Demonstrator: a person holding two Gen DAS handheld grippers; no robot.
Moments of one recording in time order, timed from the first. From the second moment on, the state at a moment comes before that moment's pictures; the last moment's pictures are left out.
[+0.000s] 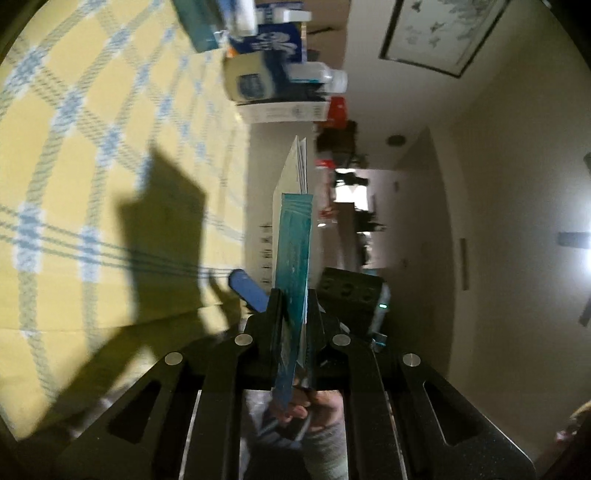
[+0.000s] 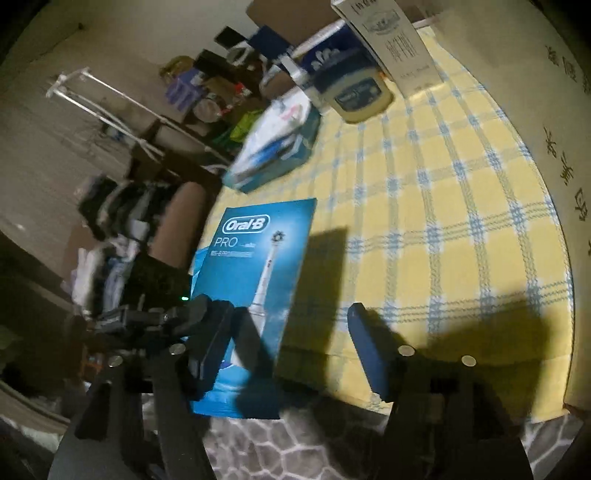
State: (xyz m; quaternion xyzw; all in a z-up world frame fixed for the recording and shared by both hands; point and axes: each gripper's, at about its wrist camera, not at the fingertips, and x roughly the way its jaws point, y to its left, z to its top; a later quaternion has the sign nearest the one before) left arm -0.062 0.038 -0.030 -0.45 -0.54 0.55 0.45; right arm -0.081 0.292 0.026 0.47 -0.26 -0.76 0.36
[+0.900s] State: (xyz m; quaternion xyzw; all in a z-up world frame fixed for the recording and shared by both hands) left arm -0.149 0.293 0.116 -0.50 -0.40 0.56 0.52; right arm -0.097 0.488 0.171 0.35 -0.25 -0.86 0.27
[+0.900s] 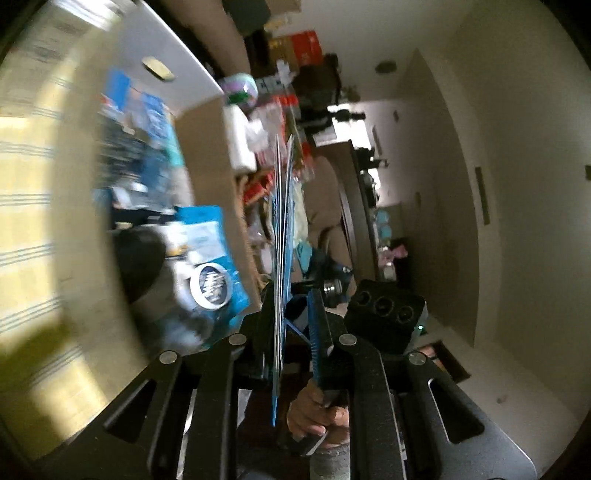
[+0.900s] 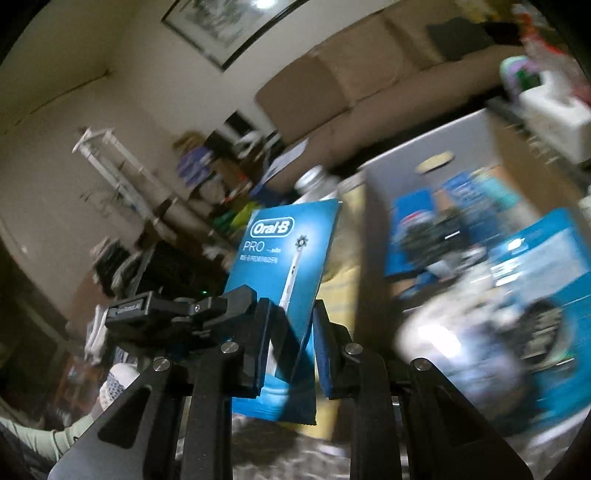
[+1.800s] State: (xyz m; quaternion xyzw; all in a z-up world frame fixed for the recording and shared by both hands) left arm -0.100 0.346 0.093 -0.56 -0.27 0.65 0.43; right arm -0.108 0.594 0.112 0.46 -0.12 -0.87 0.14
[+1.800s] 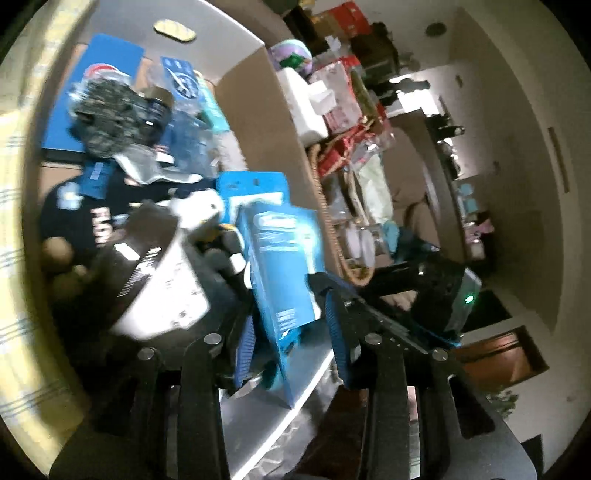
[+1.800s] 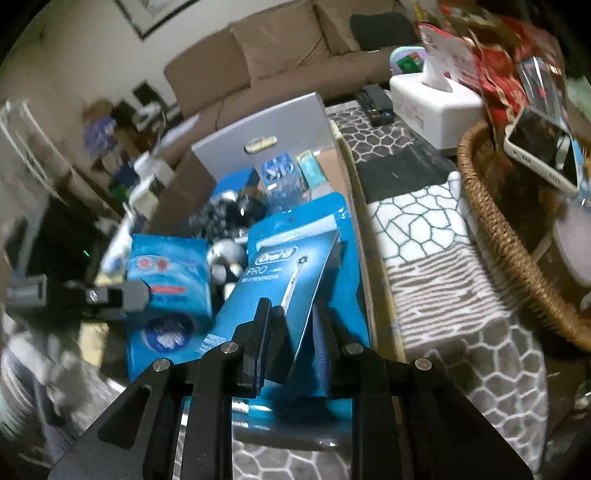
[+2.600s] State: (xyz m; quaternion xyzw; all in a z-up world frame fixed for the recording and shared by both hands) left arm -0.065 0.300 0.149 -0.52 -0.24 0.70 0.43; right arm -0.093 0.538 0.116 0.49 0.00 -0.87 0.09
